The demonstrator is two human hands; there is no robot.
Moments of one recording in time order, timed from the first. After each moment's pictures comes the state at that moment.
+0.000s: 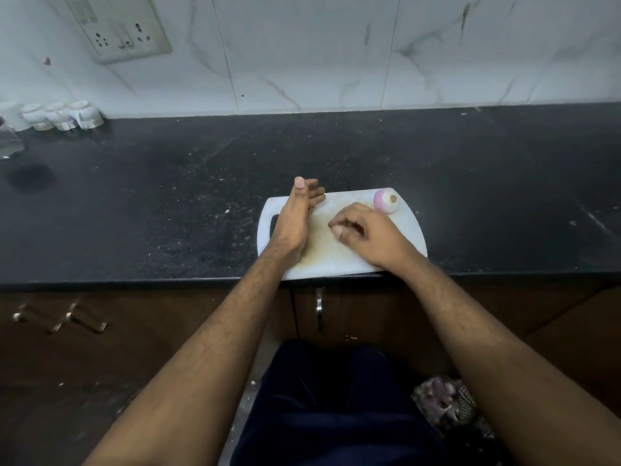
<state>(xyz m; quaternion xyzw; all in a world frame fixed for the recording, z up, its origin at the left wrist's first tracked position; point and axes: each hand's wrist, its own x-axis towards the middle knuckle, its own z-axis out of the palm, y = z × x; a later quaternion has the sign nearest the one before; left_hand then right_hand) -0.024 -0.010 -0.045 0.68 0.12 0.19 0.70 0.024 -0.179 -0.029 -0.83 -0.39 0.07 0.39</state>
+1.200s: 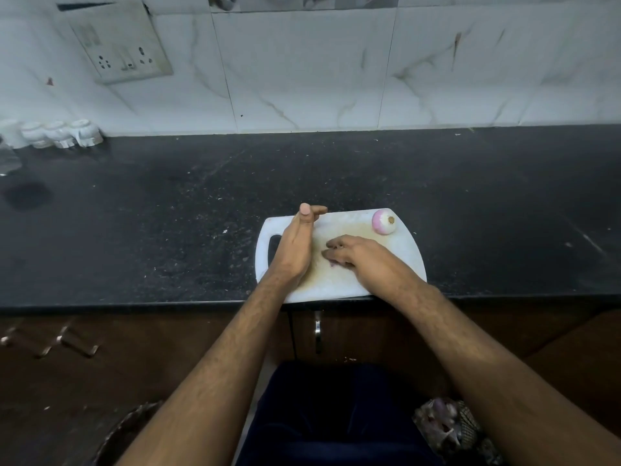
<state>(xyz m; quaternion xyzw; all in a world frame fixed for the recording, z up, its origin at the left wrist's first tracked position) -0.027 -0.012 -0.049 0.74 0.11 0.18 0.64 0.028 -0.174 -0.031 -0.86 -0.48 0.05 0.15</state>
